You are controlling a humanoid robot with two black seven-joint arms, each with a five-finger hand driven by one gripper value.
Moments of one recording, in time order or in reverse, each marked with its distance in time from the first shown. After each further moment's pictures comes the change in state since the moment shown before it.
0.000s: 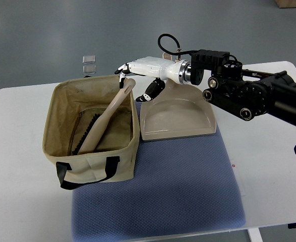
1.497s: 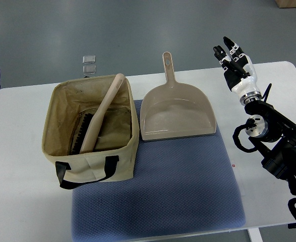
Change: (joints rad) left arm 0.000 0.000 0.000 0.000 0.000 0.000 0.000; right arm -0.524 0.027 0.727 -0.106 1.246 0.035 0.106
